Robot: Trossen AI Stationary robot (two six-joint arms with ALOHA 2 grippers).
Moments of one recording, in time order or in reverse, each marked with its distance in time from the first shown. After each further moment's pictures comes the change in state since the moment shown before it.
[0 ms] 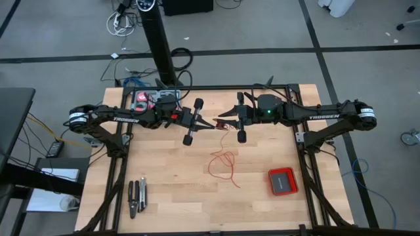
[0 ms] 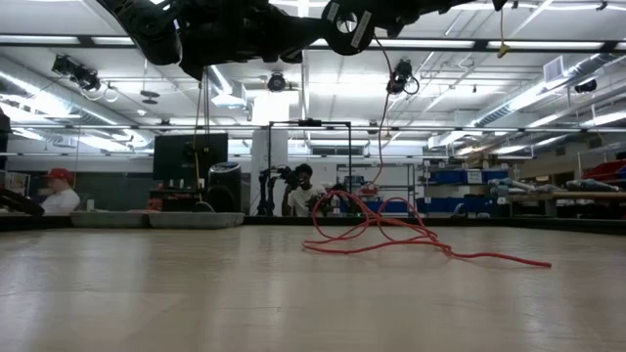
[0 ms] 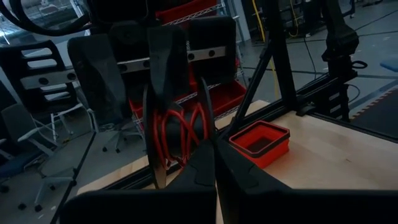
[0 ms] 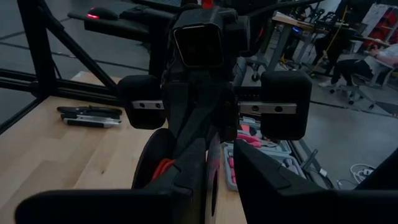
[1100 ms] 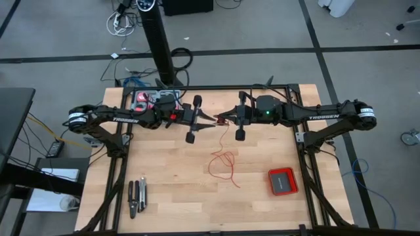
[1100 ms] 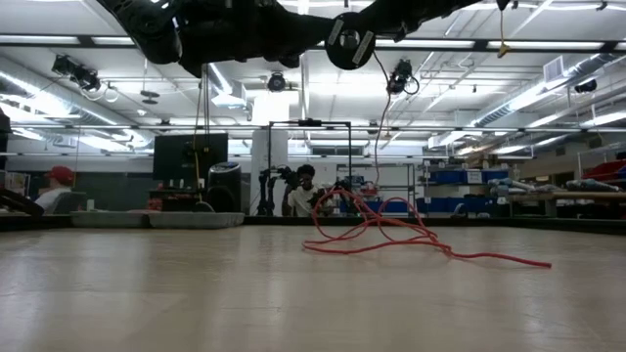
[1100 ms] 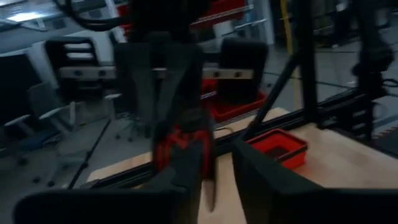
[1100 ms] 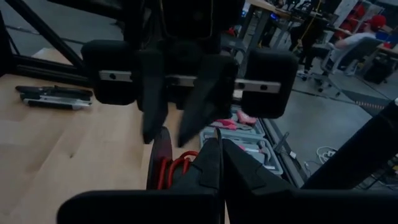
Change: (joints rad) left arm 0.000 -0.002 0.001 0.025 -0.113 -0.112; right arm 0.014 0.002 -0.001 -0.038 0.118 -0.044
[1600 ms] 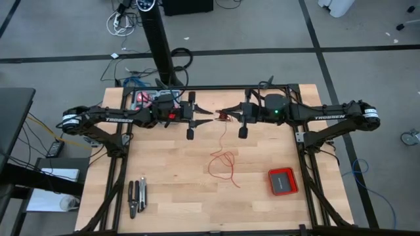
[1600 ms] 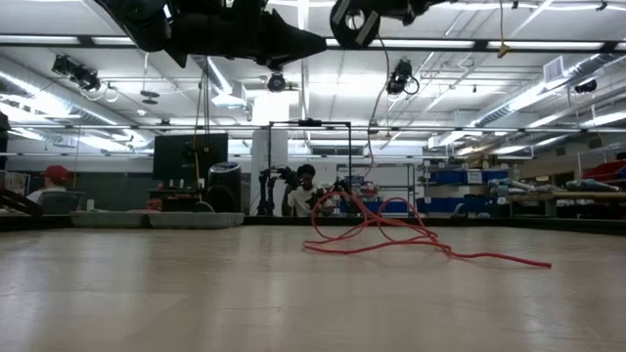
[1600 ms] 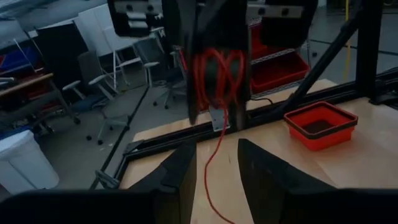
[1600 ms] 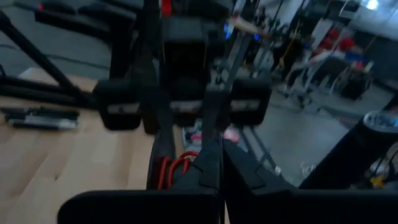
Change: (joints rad) left arm 0.002 -0.084 0.000 -0.188 -0.197 0.055; right arm 0.016 -0.062 0.000 0.032 0.057 -0.024
